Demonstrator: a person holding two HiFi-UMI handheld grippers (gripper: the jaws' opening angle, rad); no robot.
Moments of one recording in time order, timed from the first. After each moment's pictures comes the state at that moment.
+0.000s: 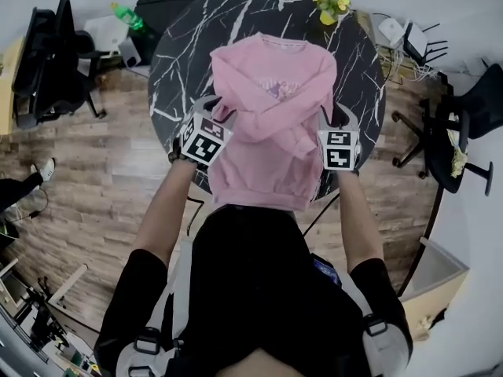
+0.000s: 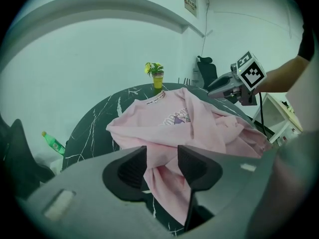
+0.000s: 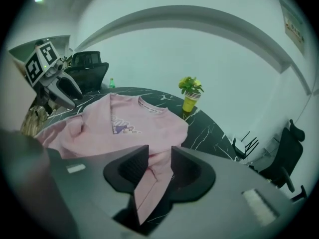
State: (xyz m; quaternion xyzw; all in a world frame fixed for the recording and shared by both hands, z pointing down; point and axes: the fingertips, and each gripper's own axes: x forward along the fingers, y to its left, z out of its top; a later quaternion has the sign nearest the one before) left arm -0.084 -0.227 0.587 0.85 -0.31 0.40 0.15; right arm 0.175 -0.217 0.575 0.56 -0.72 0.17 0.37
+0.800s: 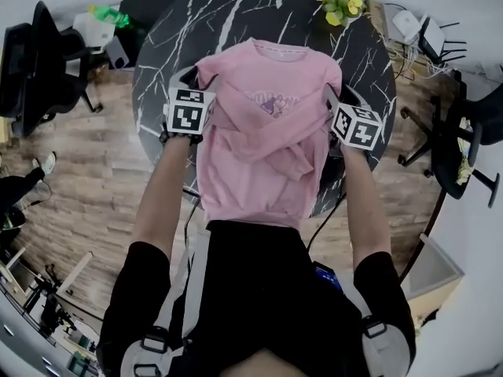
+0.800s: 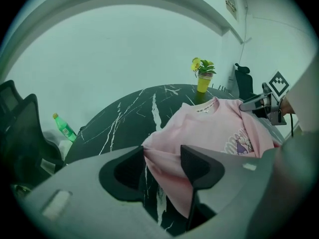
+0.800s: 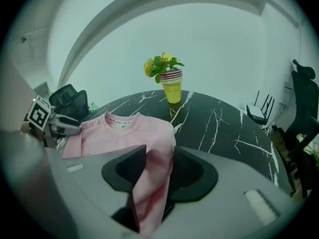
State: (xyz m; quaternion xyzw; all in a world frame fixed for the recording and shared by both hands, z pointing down) left arm -0.107 -0.370 0.627 0.78 -0.44 0.37 0.22; right arm 0.222 -0.329 0.626 0.58 -0.70 0.34 0.24
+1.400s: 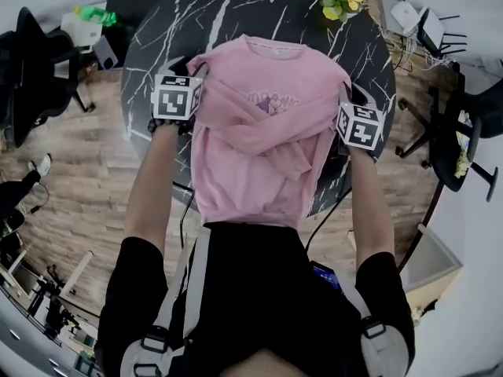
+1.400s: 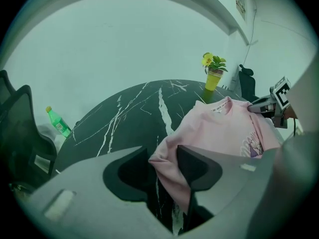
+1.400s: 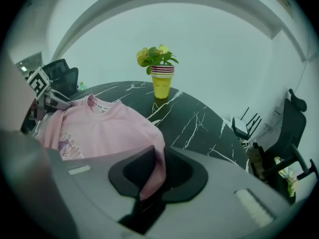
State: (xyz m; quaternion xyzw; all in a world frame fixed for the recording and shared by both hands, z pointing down) left arm -0.115 -0.401 0.652 0.77 -0.44 0.38 0.26; right arm 0.266 -0.331 0.641 0.60 -0.67 0.27 0.35
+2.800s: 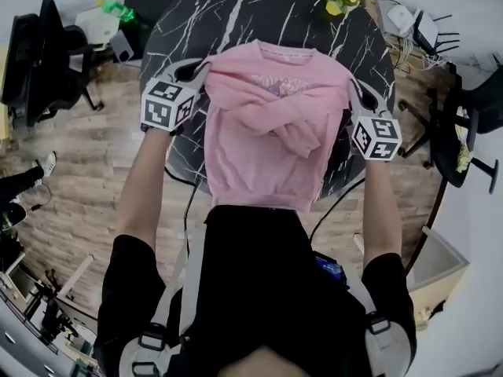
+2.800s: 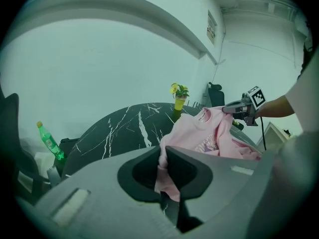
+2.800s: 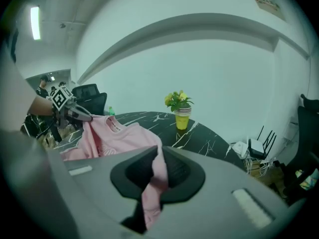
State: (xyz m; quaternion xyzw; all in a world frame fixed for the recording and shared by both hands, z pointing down) left arm -0.118 -0.341 0.567 0.87 -0.35 0.28 0.20; right arm 0.226 -0.285 0.542 0.56 -0.78 0.19 0.23
